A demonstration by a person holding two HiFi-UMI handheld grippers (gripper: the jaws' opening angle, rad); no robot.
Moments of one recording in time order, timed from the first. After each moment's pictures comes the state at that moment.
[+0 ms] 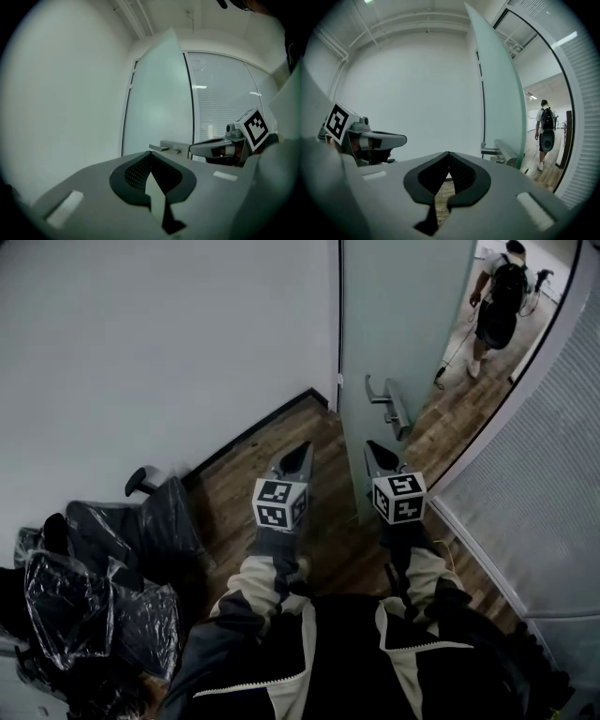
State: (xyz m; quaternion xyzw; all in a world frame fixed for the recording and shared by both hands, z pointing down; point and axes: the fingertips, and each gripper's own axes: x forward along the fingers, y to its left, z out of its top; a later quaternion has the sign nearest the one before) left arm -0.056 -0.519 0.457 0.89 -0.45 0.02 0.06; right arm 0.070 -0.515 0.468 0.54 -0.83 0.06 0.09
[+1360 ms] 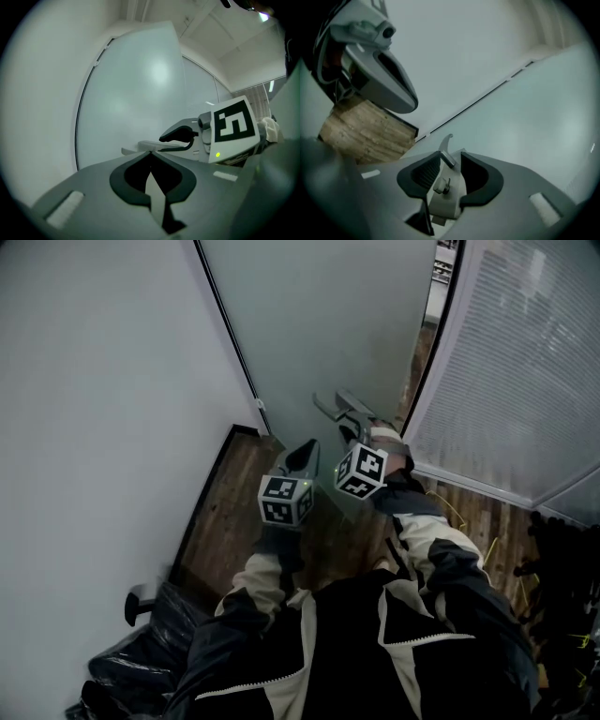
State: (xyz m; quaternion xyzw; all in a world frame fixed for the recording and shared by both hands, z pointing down) left arm 0.042 -0.603 0.459 0.98 -0.18 0.05 0.05; right arm 0.118 -0.617 0.482 0.62 -0.59 -0.14 0.50
